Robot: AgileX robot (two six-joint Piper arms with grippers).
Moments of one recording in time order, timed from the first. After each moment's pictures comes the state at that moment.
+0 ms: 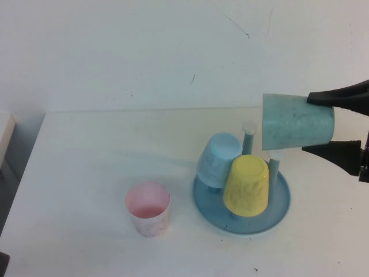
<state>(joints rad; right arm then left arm) -0.09 1.53 -0.80 1.65 1.23 -0.44 -0.01 -0.01 0.03 -0.89 0.21 -0.16</state>
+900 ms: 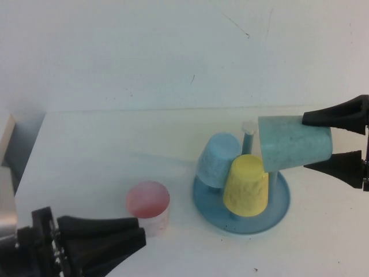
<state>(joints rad) -0.09 1.53 -0.80 1.54 1.23 -0.51 -0.01 0.76 -0.35 -1.66 1.08 1.56</state>
